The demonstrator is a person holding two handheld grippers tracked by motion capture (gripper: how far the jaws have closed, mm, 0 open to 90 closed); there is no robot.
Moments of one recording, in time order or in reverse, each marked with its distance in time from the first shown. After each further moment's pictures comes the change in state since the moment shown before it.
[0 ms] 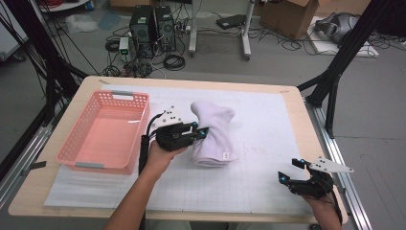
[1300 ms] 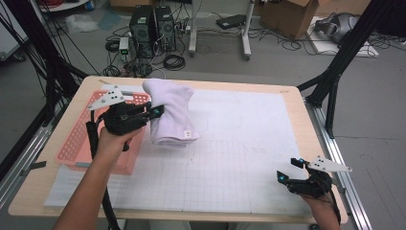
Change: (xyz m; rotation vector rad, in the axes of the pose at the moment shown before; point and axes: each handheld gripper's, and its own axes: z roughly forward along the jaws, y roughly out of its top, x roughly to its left) left arm 0.050 0.040 -0.105 -0.089 0.116 -0.028; right arm 0.002 0.002 0.004 0.003 0.000 0.001
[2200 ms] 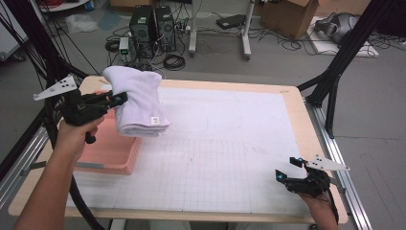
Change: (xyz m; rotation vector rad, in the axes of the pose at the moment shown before) left arm 0.048 0.017 -0.071 -0.078 0.047 -0.044; right arm 0.003 0.003 0.003 0.002 -0.017 0.008
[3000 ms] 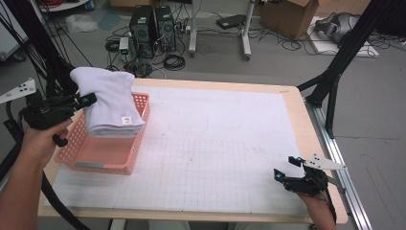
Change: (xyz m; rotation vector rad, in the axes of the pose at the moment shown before) left arm 0.039 -0.005 -0.060 -0.046 0.027 -0.012; right arm 0.003 0.002 0.004 0.010 -0.018 -0.006
